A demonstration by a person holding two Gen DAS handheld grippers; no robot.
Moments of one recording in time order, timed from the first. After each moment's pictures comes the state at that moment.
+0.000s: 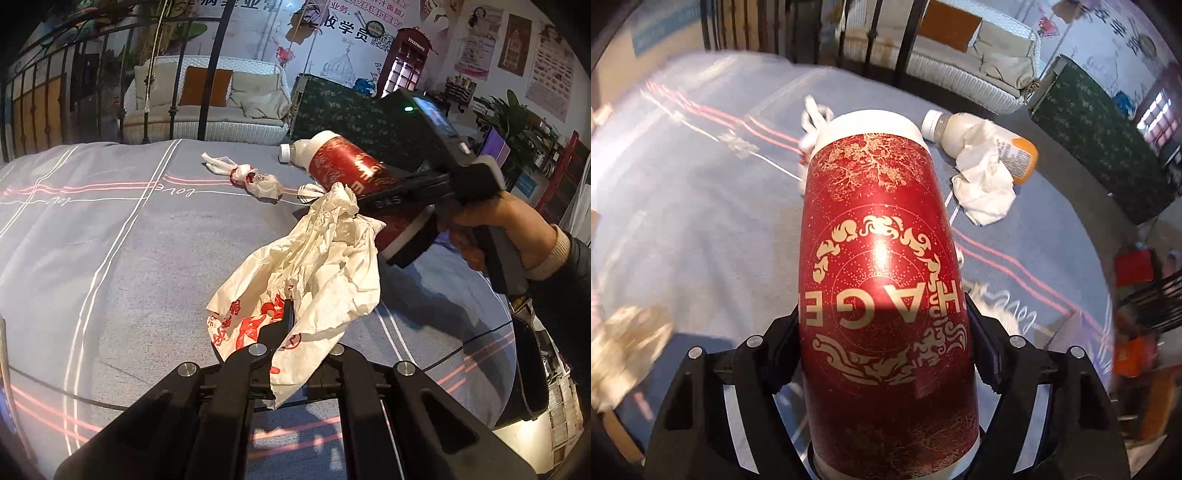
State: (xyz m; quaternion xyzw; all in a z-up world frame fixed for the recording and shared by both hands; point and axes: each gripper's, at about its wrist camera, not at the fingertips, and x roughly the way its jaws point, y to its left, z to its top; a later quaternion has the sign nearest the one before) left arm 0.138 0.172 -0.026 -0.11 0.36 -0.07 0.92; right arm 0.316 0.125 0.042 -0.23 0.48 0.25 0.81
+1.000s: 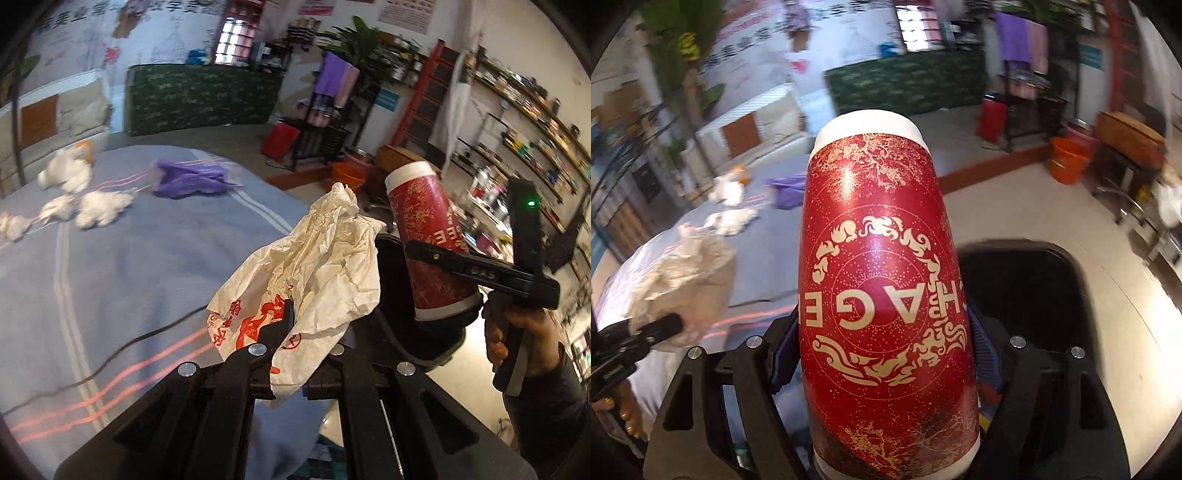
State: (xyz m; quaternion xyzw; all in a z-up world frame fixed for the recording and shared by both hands) left arm 0.102 -0.099 -0.012 0.00 0.37 -0.35 0.86; right arm 0.032 -0.292 0.047 0.12 0.39 -0.03 0.91
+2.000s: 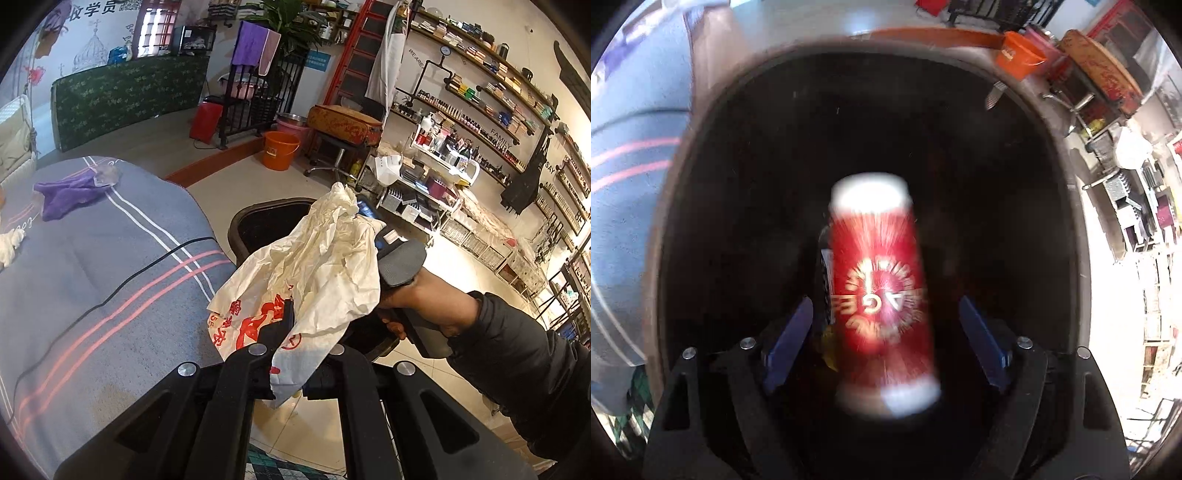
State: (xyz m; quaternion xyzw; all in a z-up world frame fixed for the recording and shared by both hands) left arm 0.079 -0.205 -0.024 0.06 0.39 -0.45 0.80; right arm 0.078 -0.385 -0.103 0.04 0.63 -0.14 0.76
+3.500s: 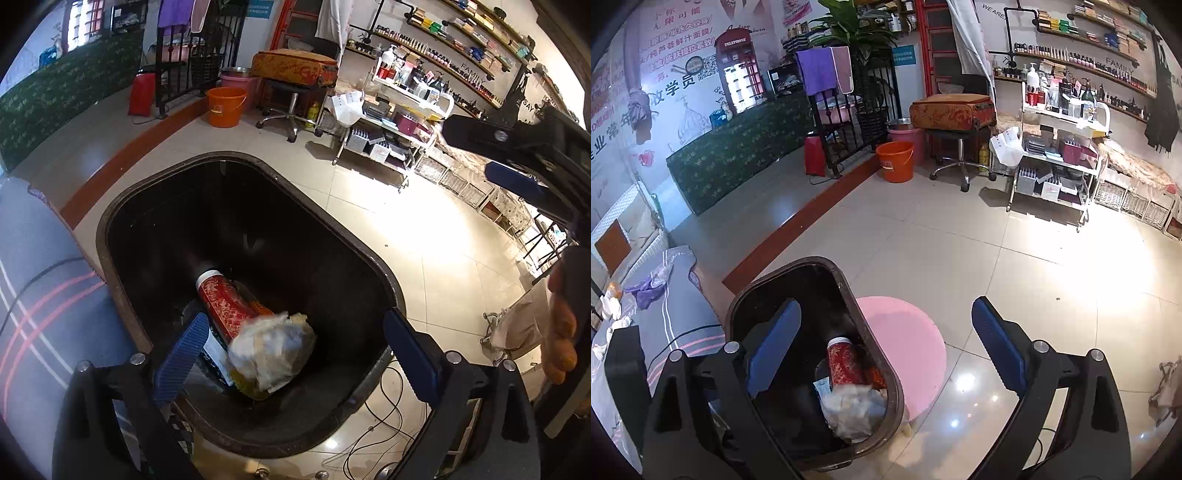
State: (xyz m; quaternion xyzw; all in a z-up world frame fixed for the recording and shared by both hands) left arm 0.072 -0.334 -0.077 0.15 0.43 -0.51 0.73; right arm -0.083 -0.443 0.045 0.20 0.31 -0.33 0.87
